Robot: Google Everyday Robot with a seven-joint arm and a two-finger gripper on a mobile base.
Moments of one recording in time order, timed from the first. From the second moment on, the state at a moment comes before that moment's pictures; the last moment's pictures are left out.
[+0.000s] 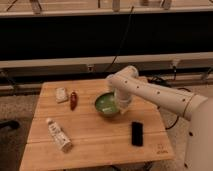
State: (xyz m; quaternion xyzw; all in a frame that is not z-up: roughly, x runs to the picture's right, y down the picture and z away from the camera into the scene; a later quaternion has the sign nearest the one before) arm 0.097 0.133 0.830 -0.35 -0.11 -0.30 0.88
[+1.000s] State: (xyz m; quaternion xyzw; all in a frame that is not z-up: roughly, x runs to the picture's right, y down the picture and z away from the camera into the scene) arm 0.071 0.123 0.822 -0.36 -0.11 -0.31 0.87
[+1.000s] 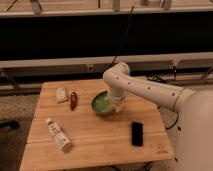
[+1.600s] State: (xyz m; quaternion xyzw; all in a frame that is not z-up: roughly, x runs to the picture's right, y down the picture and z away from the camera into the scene) arm 0.082 0.117 0.822 -0.37 -0.11 -0.28 0.88
